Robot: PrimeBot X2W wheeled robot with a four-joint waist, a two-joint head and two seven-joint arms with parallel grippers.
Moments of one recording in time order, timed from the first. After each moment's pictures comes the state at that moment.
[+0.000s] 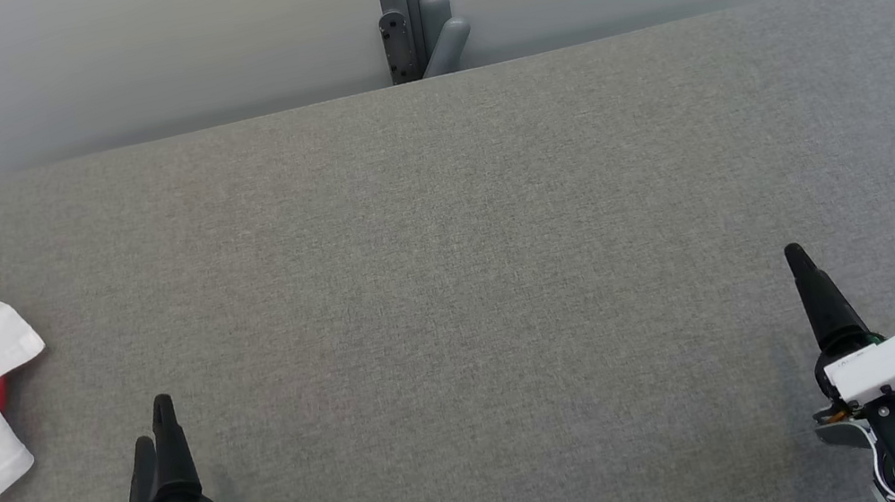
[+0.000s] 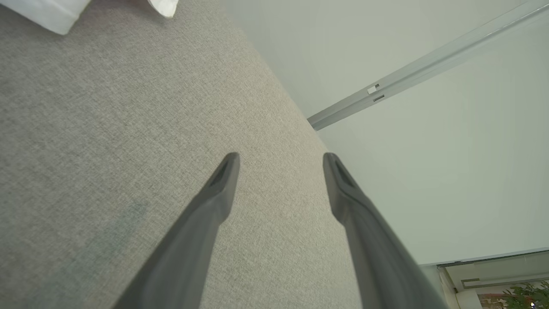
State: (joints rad) left arm -0.11 0.04 0.06 0.30 -1.04 -0.04 -0.03; right arm -0.13 -0.17 0.10 0.31 1.22 0.13 -0.14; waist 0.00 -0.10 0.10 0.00
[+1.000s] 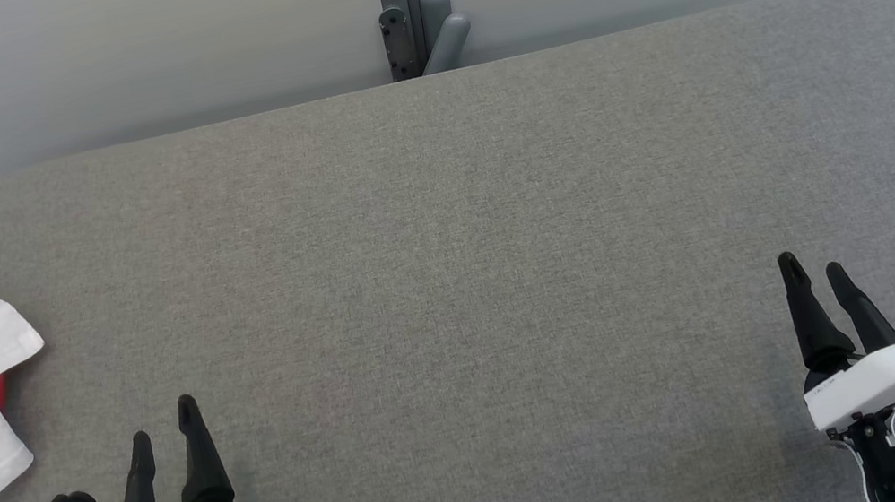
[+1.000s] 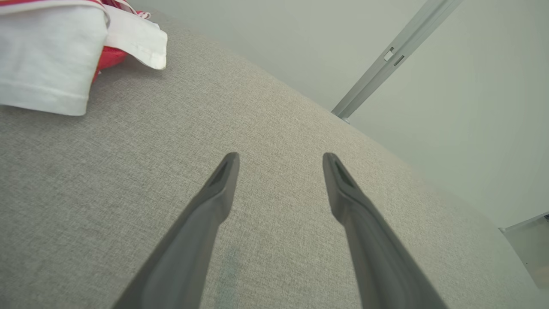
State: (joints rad) left arm -0.10 0.04 0.01 0.32 -0.65 -0.02 -0.13; right arm -0.11 -0.12 0.03 0.30 0.73 0.13 -0.19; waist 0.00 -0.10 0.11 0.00
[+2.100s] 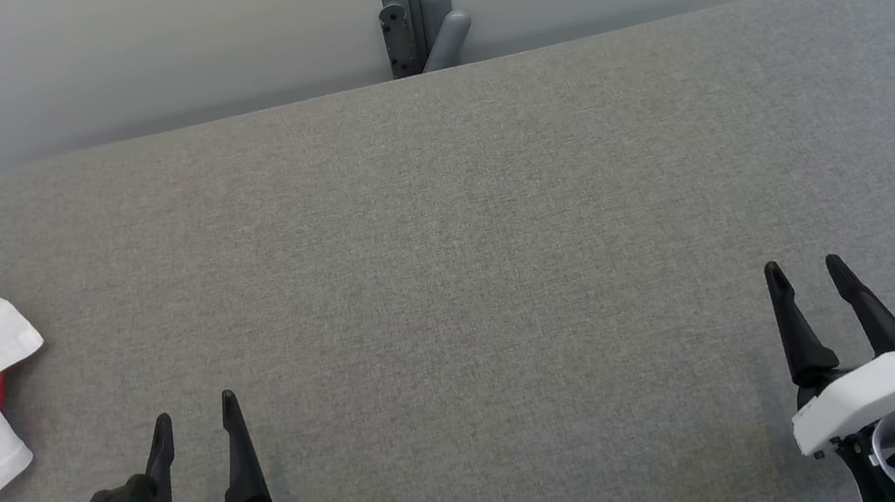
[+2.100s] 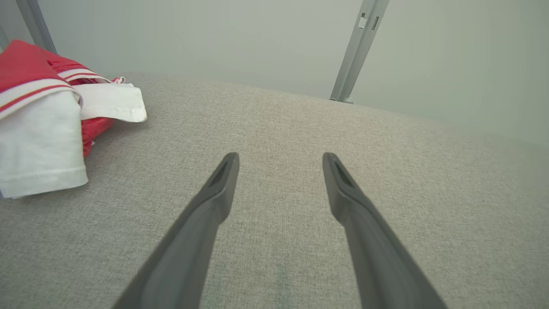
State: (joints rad) left arm -0.09 0.04 -0.04 0.33 -0.30 -0.03 -0.20; right arm -0.10 -0.09 -0.01 0.29 0.35 0.13 -0.23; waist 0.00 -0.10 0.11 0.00
